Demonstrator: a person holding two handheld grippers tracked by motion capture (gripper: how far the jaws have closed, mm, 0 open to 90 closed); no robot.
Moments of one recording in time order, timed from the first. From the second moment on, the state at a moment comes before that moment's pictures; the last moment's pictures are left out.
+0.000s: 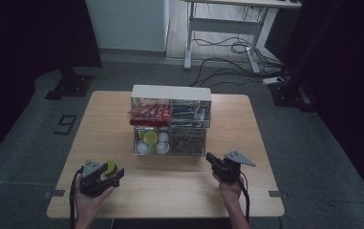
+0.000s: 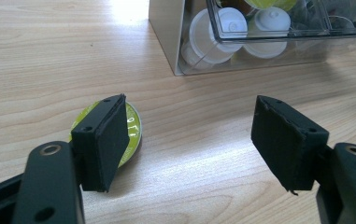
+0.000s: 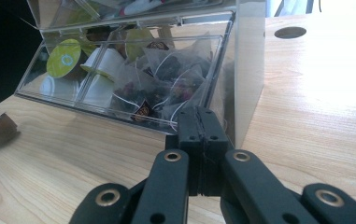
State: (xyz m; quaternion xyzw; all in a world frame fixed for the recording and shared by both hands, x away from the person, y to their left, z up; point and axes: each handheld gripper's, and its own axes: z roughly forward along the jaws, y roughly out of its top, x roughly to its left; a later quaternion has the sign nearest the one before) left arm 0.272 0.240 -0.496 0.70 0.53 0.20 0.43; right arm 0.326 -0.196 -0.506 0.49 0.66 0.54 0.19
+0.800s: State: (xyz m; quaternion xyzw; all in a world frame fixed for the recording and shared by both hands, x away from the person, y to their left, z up) left arm 0.273 0.234 -0.499 0.72 0.52 0.19 0.42; right arm 0.317 -0.217 -0.507 0.47 0.69 0.51 0.20
